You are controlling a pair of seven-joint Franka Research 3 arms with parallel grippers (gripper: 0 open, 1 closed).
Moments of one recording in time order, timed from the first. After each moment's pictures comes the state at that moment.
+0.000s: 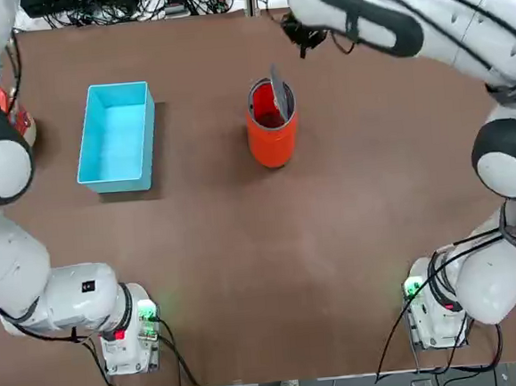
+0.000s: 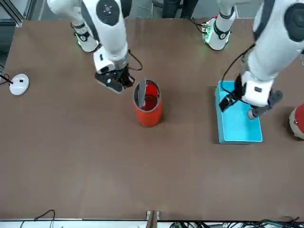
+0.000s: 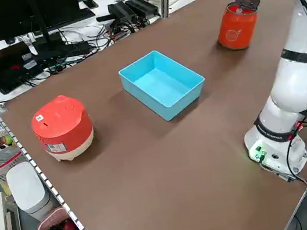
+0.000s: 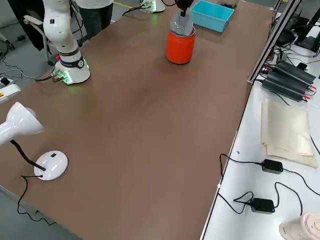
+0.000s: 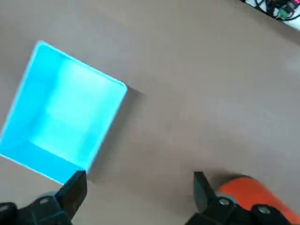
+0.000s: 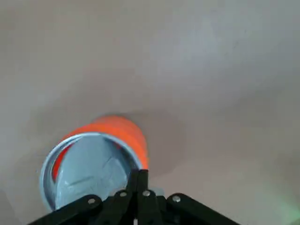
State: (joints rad) left arm 0.13 0.21 -0.44 -1.43 0.10 1.64 -0.66; right arm 0.73 0.25 -0.02 -1.53 -0.05 1.77 1.15
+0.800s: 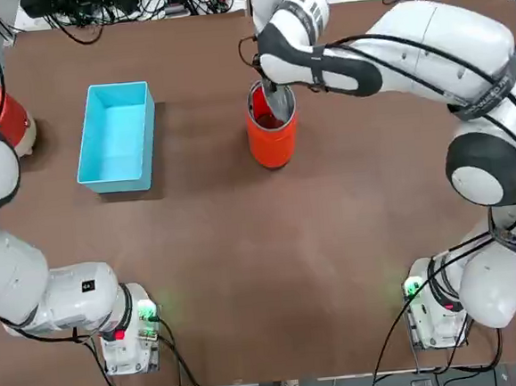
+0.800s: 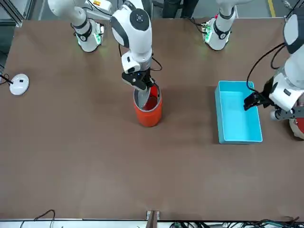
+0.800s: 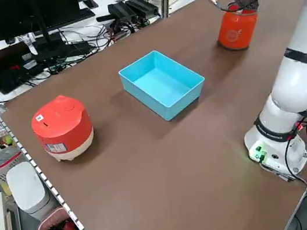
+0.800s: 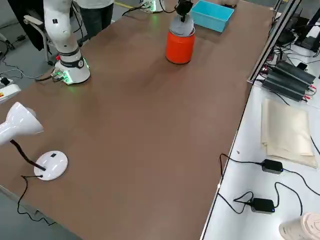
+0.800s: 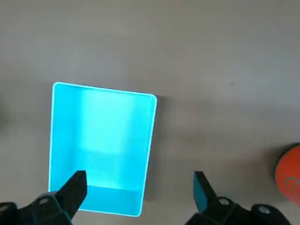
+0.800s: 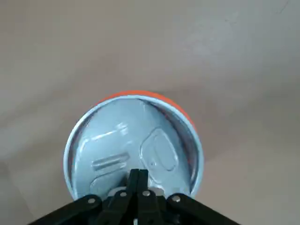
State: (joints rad) left arm 0.08 0.10 -0.21 -1.64 0.00 1.75 -0.21; right arm 0.84 0.37 -0.02 -1.55 -0.07 1.94 1.31
